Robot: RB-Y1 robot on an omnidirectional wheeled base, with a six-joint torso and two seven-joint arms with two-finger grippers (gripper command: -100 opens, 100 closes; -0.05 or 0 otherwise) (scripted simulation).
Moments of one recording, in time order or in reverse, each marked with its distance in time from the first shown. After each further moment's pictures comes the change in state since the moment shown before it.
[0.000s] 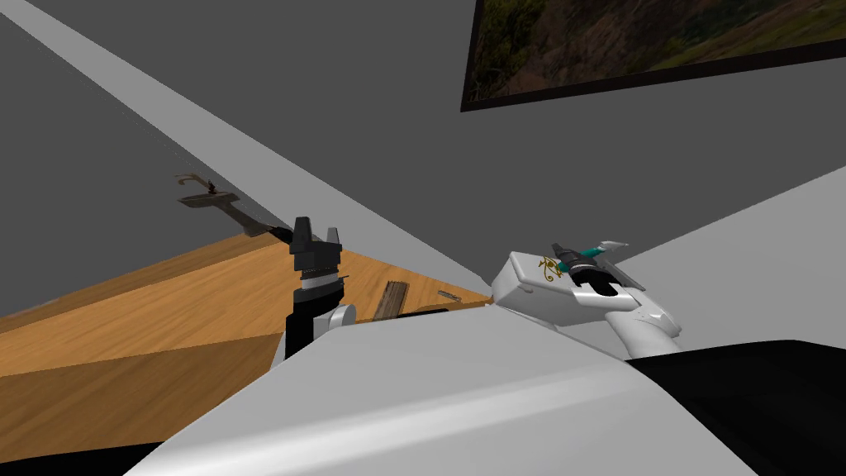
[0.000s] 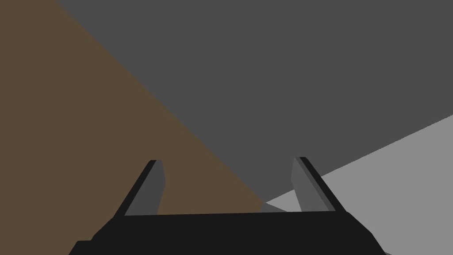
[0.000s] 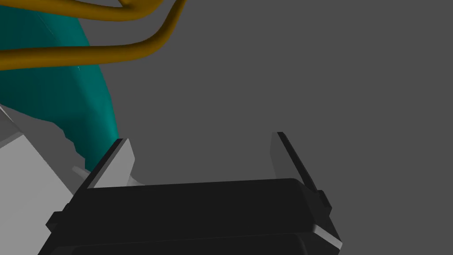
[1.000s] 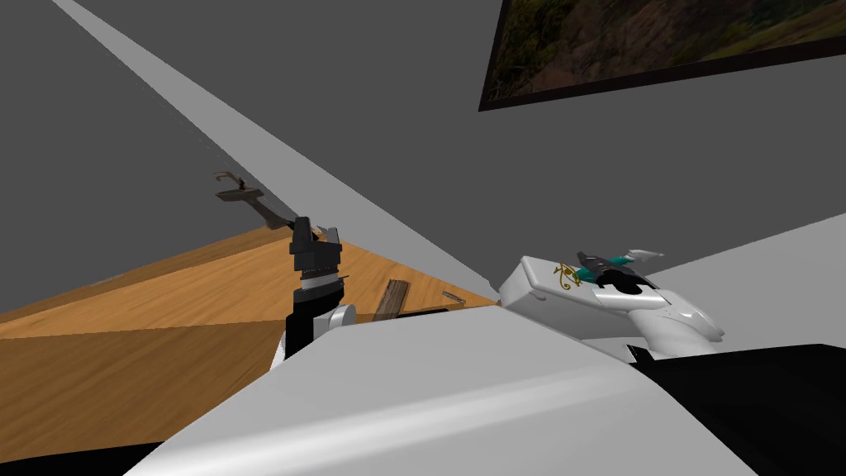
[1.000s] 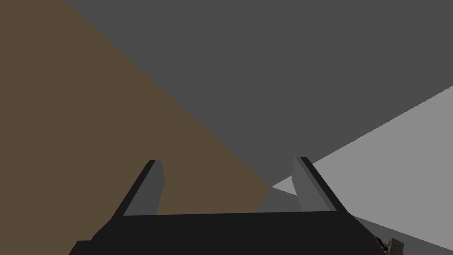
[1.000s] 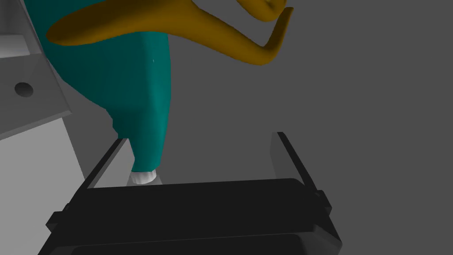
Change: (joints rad) left arm 0.000 0.000 0.000 0.000 0.000 0.000 0.000; right arm -0.064 -0.120 -0.017 0.252 0.016 0.108 0.097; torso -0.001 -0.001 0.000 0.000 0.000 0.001
